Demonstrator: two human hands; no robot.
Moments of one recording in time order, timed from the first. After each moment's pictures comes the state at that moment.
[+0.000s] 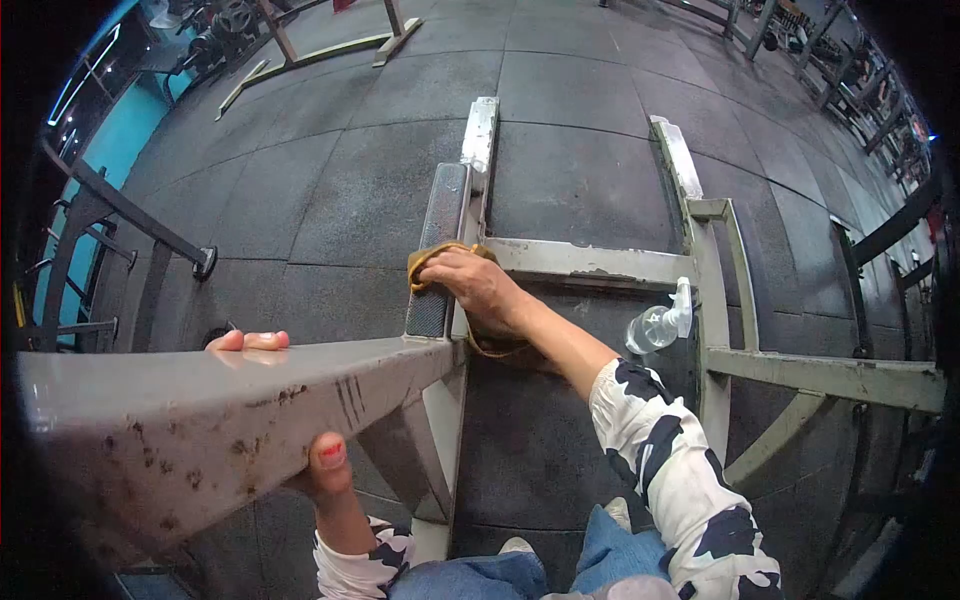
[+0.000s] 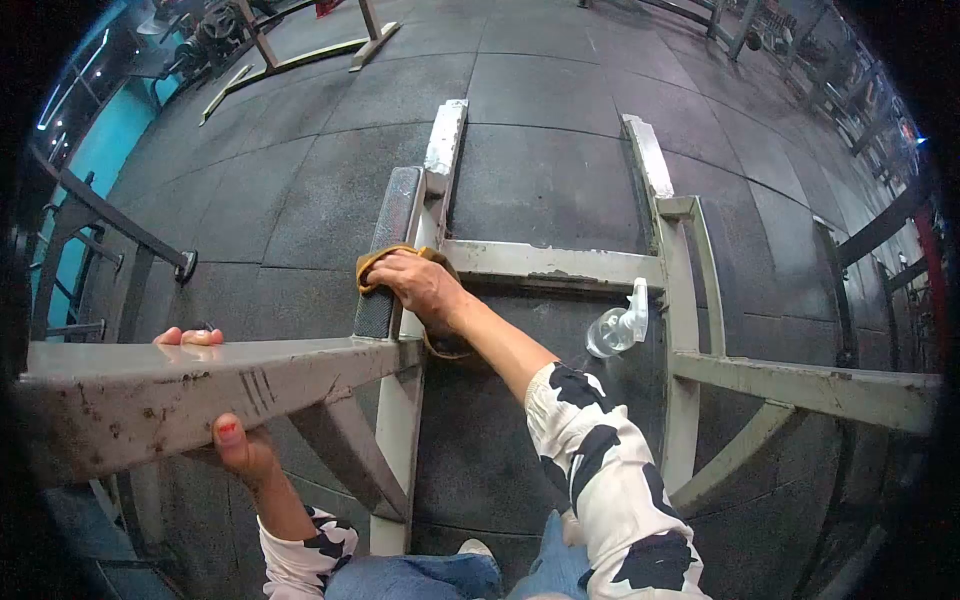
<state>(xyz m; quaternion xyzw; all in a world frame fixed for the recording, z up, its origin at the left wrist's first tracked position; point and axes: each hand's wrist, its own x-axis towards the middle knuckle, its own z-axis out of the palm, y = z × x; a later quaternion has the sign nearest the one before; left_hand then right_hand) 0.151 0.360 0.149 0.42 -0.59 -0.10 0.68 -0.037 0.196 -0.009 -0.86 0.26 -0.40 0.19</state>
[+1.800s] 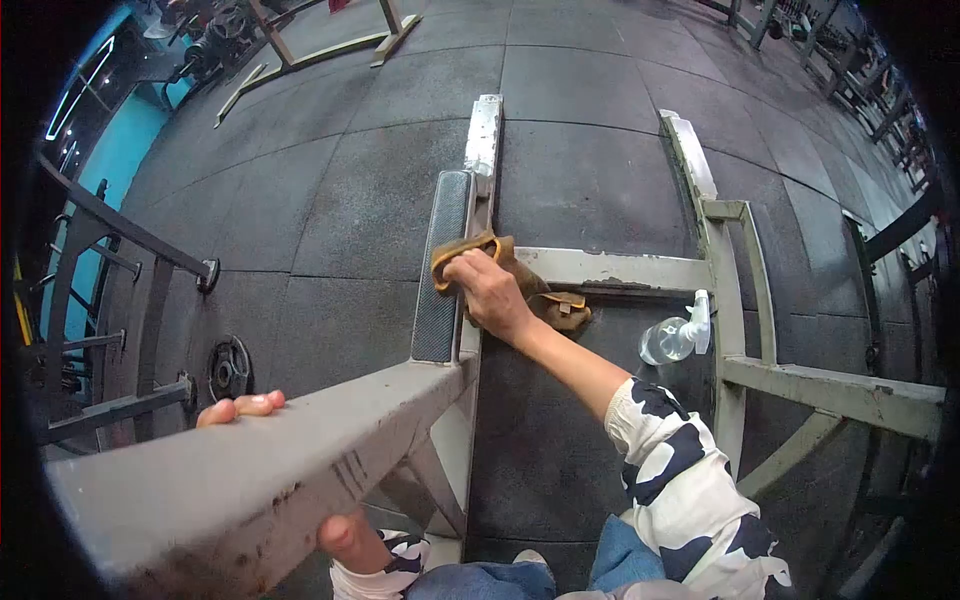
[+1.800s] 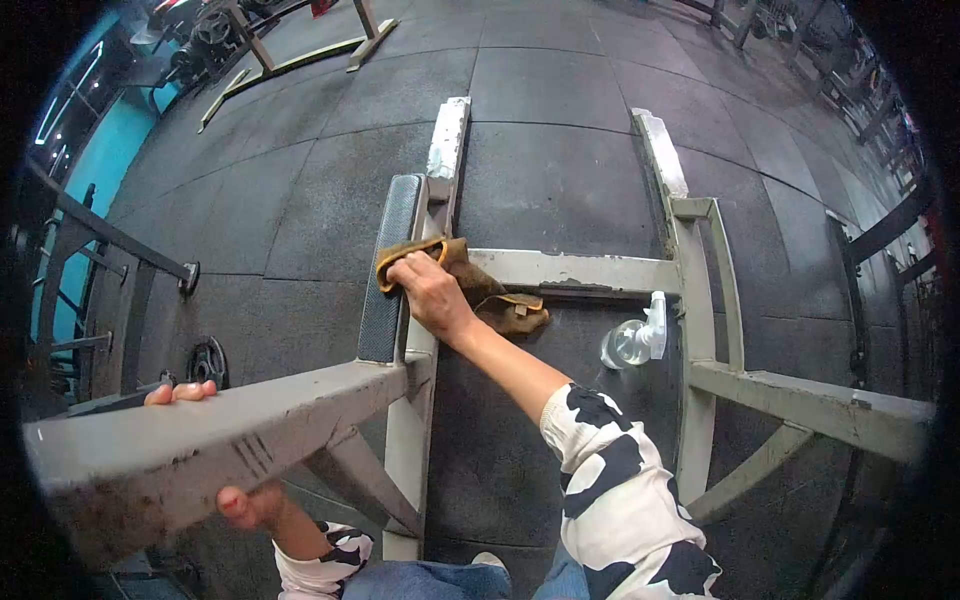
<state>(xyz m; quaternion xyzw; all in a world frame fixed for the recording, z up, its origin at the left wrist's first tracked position) 0.124 0.360 0.164 0.50 -0.53 -0.04 0.69 -0.033 0.191 -0.024 -0.76 0.37 -0.51 0.14</state>
